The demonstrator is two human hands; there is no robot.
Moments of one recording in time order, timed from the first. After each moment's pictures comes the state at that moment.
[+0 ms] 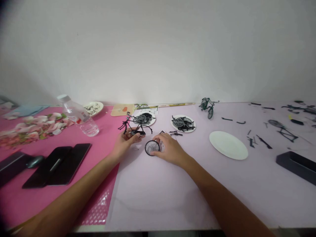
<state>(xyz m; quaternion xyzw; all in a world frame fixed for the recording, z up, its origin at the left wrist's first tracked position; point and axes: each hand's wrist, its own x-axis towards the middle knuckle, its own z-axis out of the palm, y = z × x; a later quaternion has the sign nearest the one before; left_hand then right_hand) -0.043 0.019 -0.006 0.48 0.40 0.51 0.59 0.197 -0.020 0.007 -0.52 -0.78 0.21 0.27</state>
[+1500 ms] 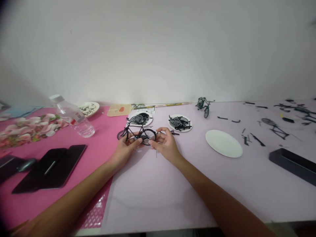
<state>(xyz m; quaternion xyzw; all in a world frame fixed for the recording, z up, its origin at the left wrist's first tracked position) -0.021 -0.003 -0.007 0.43 0.37 0.51 0.65 0.175 -0.017 -0.006 -0.44 -0.48 0.52 0.56</state>
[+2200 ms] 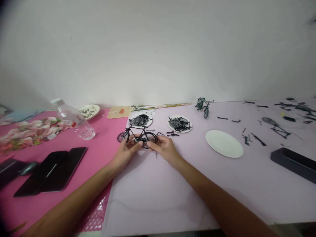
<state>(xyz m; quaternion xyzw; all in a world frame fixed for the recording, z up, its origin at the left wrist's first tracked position) -0.019 -0.009 0.000 0.49 0.36 0.50 0.62 0.174 -0.024 0.002 -0.46 -0.48 0.56 0.50</state>
